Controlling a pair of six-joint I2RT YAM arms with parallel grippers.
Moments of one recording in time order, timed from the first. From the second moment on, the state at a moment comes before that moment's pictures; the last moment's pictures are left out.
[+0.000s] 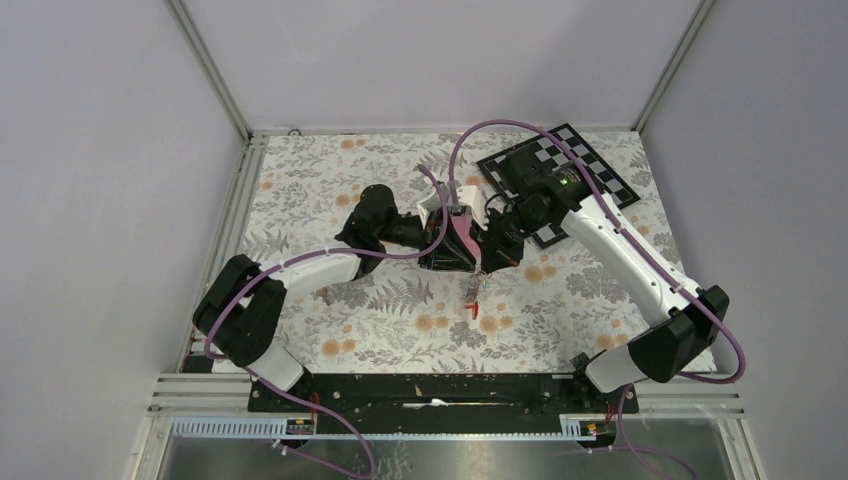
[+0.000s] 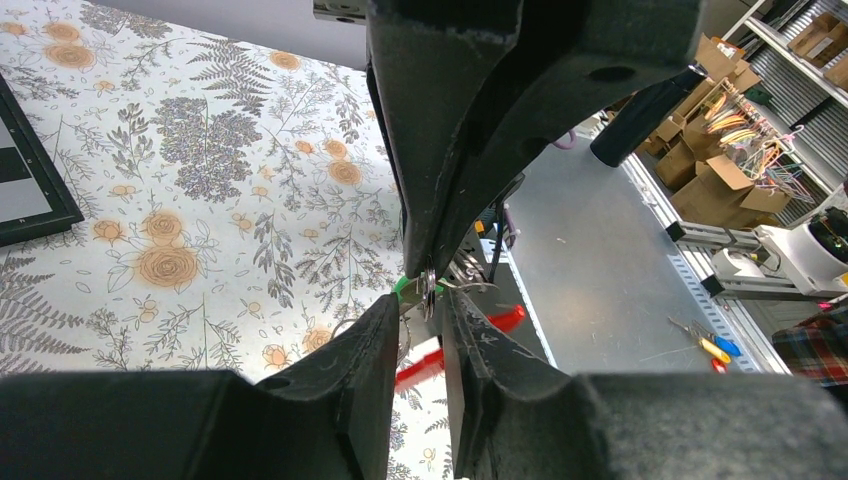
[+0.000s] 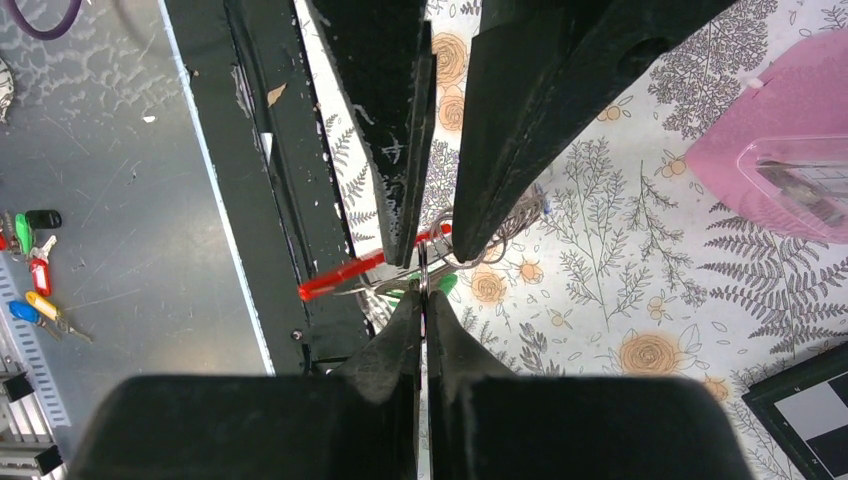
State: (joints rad) left arm -0.66 1.57 0.90 0.71 1.18 -0.44; right arm 0.60 1.49 1.57 -1.32 -0.59 -0.59
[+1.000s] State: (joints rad) left arm -0.67 1.57 0.90 0.72 1.15 -0.47; right arm 0.59 1.49 1.57 -1.31 -0.60 -0.58
